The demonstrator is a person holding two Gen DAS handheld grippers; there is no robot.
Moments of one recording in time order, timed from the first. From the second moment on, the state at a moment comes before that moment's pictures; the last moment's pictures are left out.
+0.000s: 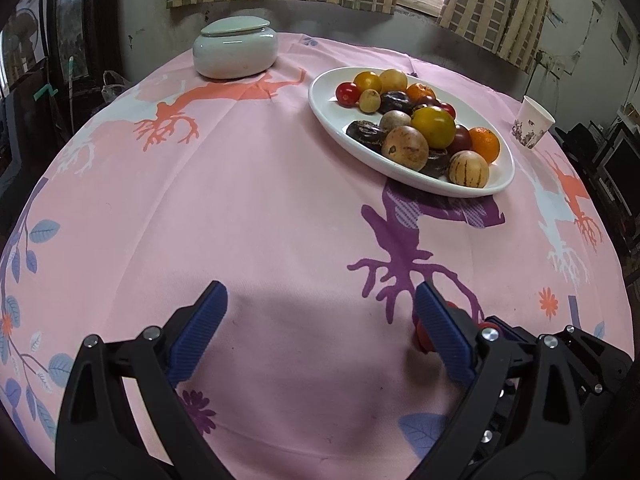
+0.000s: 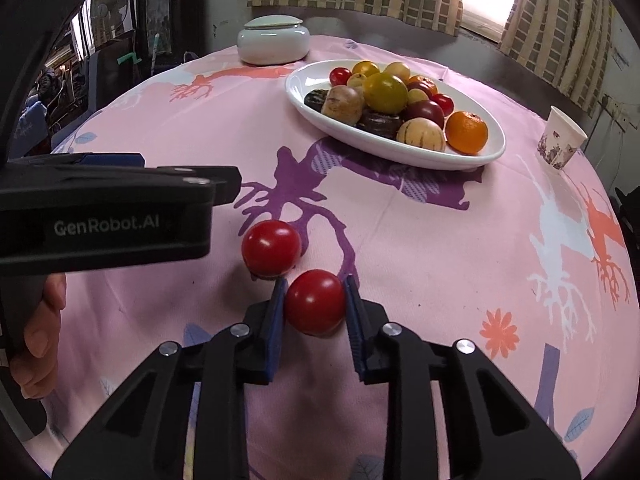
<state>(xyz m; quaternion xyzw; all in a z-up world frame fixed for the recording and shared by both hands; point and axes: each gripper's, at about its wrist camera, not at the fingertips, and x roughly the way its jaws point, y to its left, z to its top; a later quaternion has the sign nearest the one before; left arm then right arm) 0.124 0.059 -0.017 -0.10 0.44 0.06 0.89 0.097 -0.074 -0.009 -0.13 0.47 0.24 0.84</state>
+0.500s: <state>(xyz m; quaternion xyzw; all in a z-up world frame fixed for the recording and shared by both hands) 0.115 0.022 -0.017 -0.01 0.42 0.04 0.91 0.104 -0.155 0.003 -0.02 0.49 0.19 0.85</state>
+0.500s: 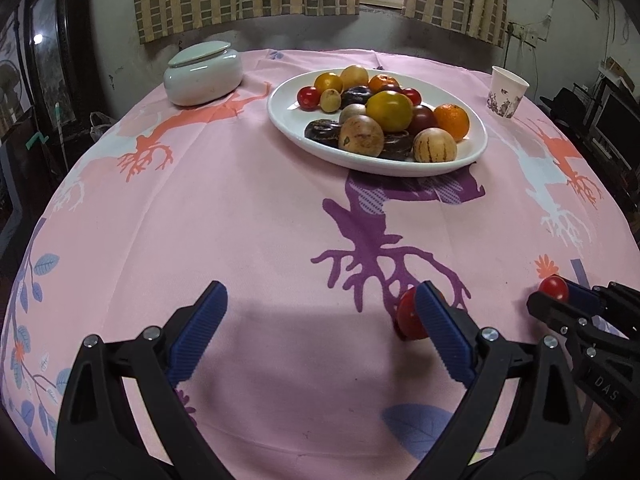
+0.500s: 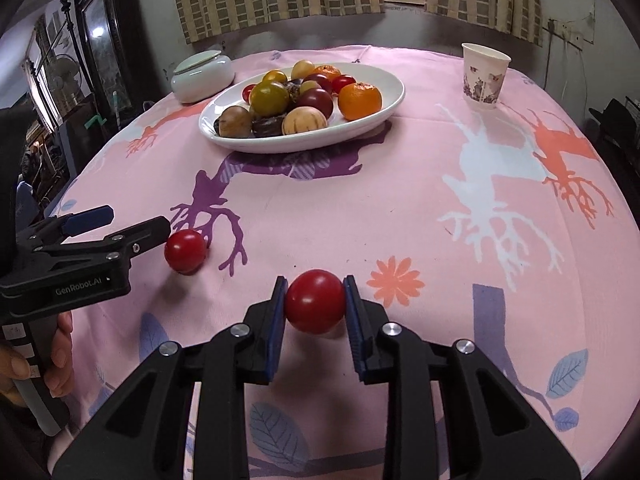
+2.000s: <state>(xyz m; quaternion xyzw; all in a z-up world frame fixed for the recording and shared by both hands) 0.116 -0.022 -0.037 0.01 0.43 -0.05 0.90 0.108 -0.161 -0.006 -0.03 0.50 0.17 0.85</state>
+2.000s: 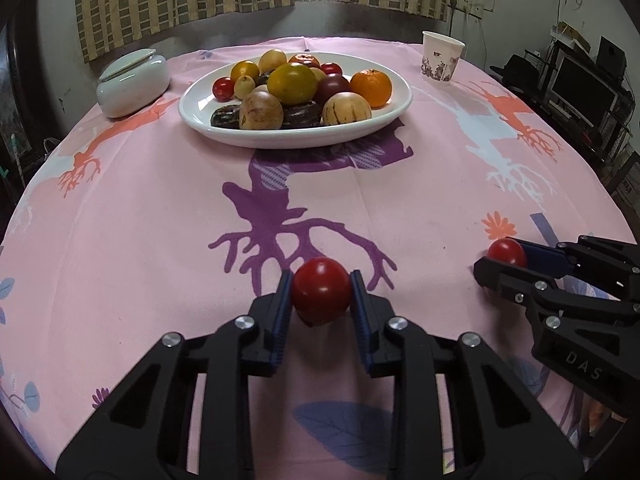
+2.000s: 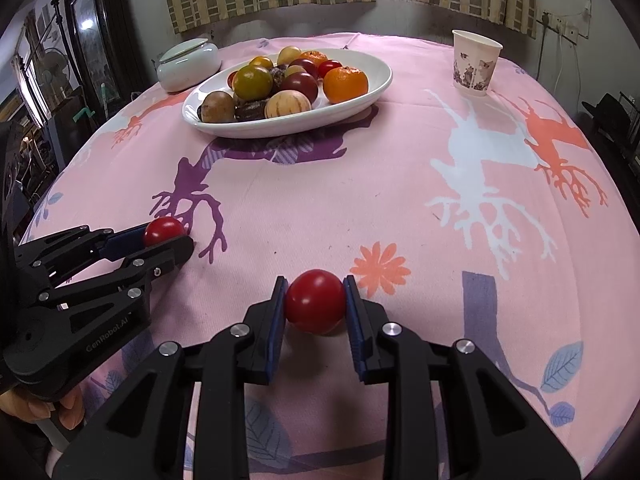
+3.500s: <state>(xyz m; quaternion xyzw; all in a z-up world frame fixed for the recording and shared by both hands) 0.173 0.004 0.046 0.02 0.37 0.00 0.93 0.173 -0.149 0.072 -0.03 0.40 0.21 0.89</state>
